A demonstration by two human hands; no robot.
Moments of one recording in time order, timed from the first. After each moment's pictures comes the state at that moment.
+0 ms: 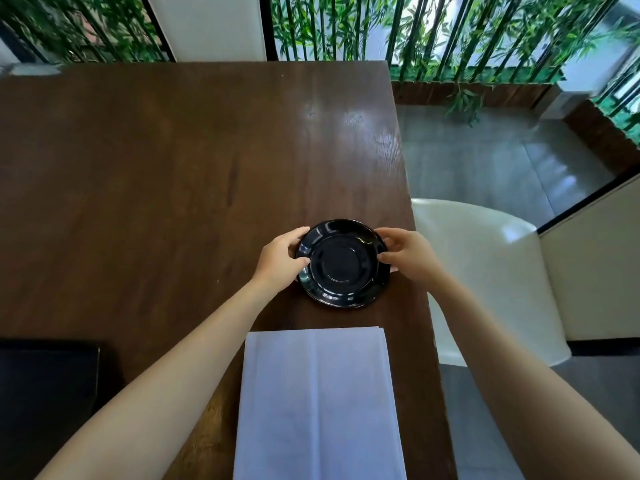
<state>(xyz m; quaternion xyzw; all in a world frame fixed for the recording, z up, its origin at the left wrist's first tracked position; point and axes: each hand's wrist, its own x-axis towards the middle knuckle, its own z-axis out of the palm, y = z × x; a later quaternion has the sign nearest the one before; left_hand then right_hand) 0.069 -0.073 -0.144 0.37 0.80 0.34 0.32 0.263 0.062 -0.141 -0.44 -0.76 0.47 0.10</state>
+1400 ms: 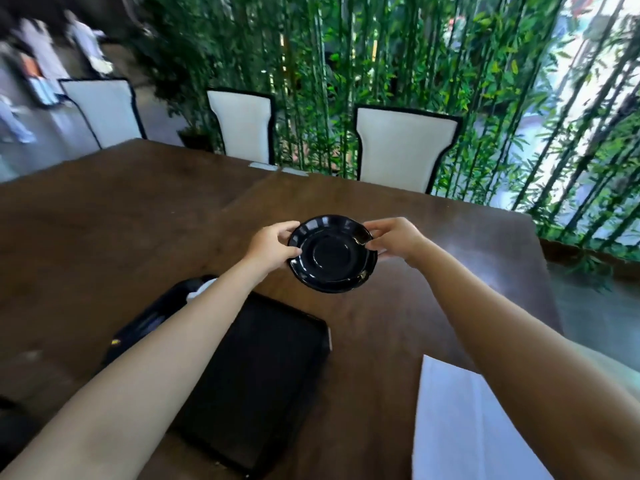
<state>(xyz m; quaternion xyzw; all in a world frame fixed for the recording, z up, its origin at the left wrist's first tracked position) -0.098 -0.392 0.060 0.24 0.81 0.51 0.16 0.034 -0.196 0.090 -0.25 -0.78 0.57 0.05</state>
